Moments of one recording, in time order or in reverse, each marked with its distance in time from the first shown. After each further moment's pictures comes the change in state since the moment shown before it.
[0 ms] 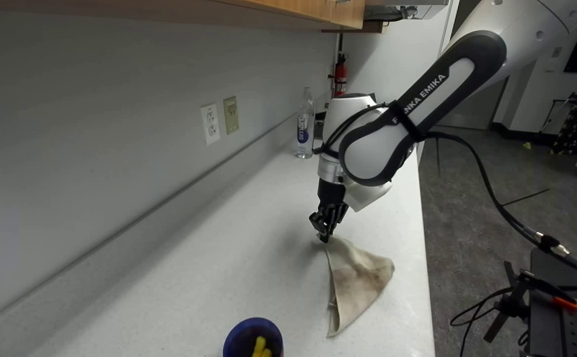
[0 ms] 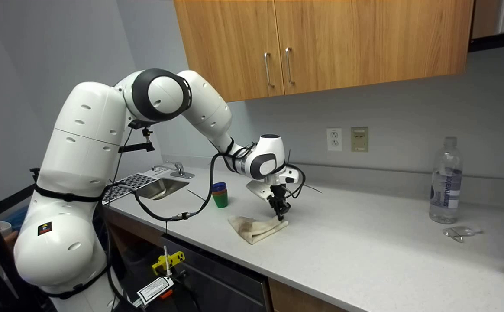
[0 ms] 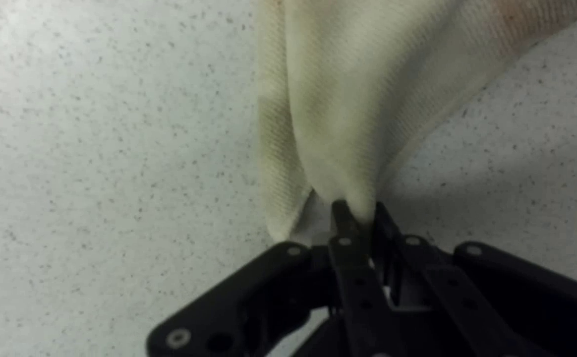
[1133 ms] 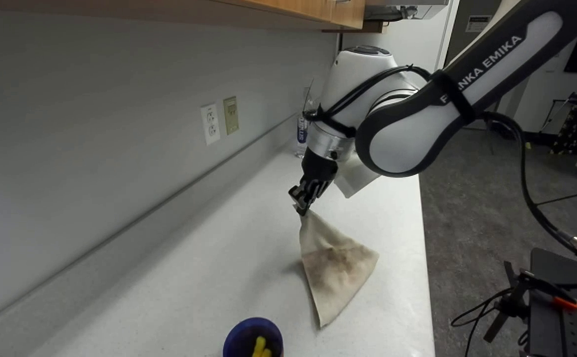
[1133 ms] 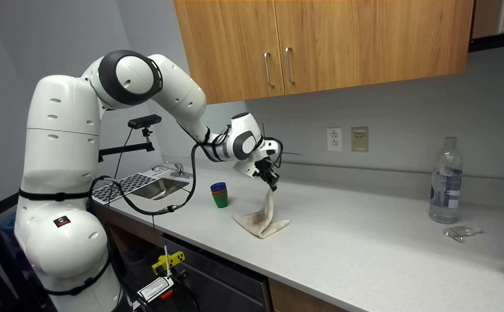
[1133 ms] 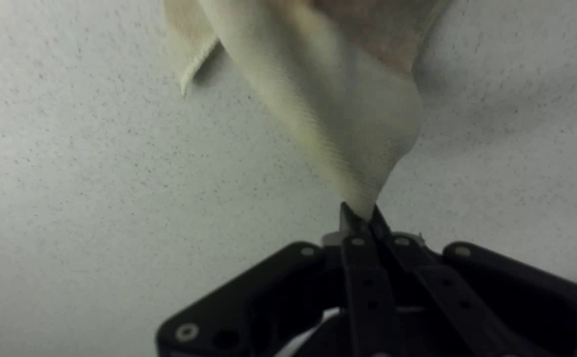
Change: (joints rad) arm 0.237 -0.185 -0.136 -0.099 -0.140 0.175 0.182
